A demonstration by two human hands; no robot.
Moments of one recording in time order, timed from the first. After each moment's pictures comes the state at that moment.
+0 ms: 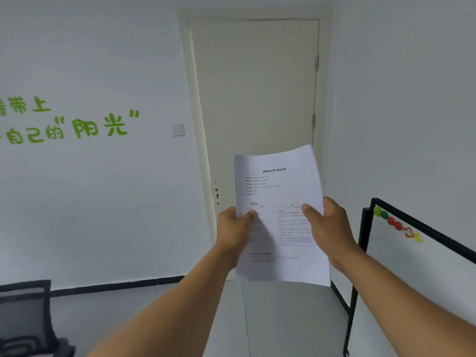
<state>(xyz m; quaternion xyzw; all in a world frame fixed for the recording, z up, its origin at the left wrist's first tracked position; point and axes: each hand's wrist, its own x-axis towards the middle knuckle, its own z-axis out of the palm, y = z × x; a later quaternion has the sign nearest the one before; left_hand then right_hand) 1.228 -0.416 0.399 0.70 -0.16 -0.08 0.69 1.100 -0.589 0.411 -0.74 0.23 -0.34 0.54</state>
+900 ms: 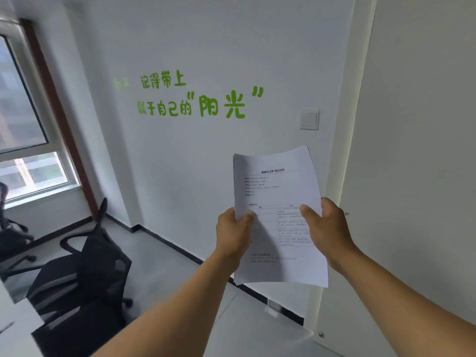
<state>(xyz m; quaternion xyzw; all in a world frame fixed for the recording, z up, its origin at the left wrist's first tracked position) 1.714 -0.360 0.367 0.72 0.10 0.16 0.67 1.727 -0.568 0.391 -0.80 -0.03 -0.12 0.59</state>
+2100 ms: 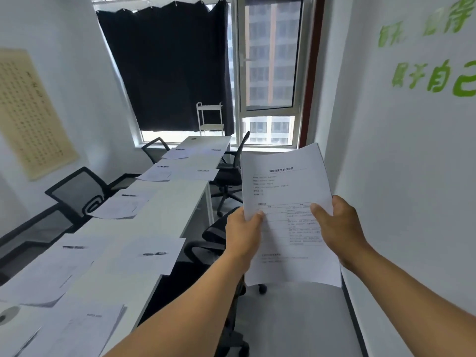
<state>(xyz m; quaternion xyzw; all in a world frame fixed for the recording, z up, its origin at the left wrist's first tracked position) 1.995 0.067 0.311 0.53 0.47 0.47 0.53 2.188 -0.006 0.339 -0.67 -0.44 0.23 0.55</state>
